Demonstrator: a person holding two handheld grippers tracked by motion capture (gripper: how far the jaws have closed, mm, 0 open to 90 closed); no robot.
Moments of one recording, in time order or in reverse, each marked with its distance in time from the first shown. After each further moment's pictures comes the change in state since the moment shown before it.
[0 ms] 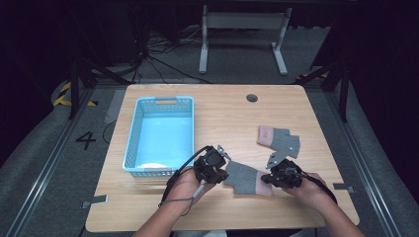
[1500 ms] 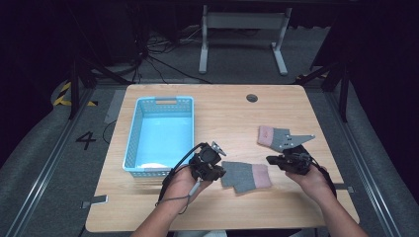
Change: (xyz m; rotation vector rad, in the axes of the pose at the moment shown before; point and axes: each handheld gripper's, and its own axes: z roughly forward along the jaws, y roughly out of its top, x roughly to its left) left arm 0.009 -0.004 -0.013 -0.049 0.004 -0.043; right arm -0.035 -0.002 -0.028 -0.236 -0.102 0.205
